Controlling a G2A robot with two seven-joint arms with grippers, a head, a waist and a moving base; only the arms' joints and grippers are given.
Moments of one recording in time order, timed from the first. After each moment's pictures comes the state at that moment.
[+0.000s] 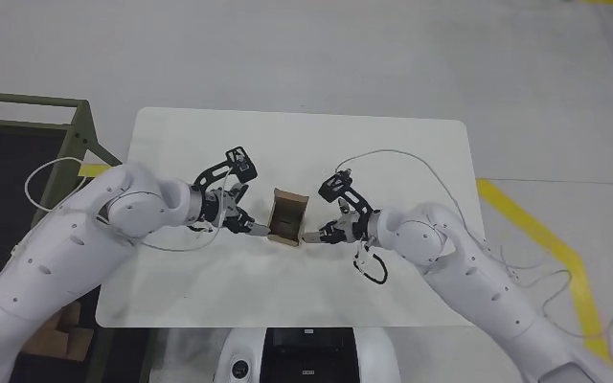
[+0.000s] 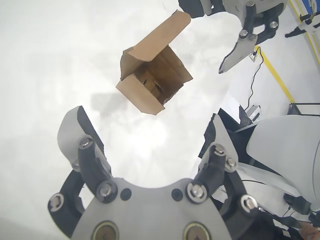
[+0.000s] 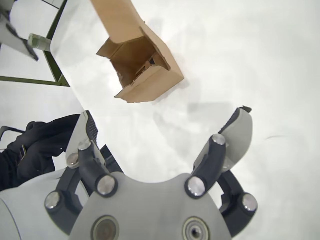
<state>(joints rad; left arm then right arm) 0.94 -0.56 -0.91 -1.86 0.25 -0.35 -0.96 -0.97 -1.11 0.78 -1.69 -0.52 -0.08 0.88</state>
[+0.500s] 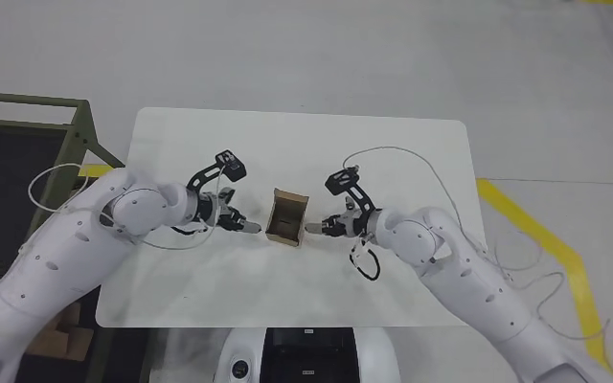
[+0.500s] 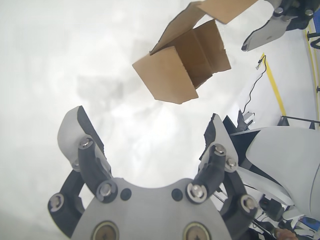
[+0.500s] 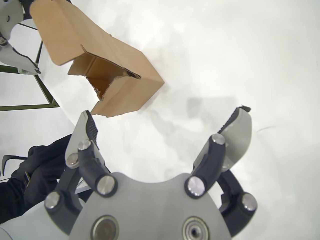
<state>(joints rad) 0.97 -0.57 -0.91 -1.79 0.26 -0.25 -1.01 -1.01 -1.12 0.80 -1.67 -0.56 0.01 0.83</state>
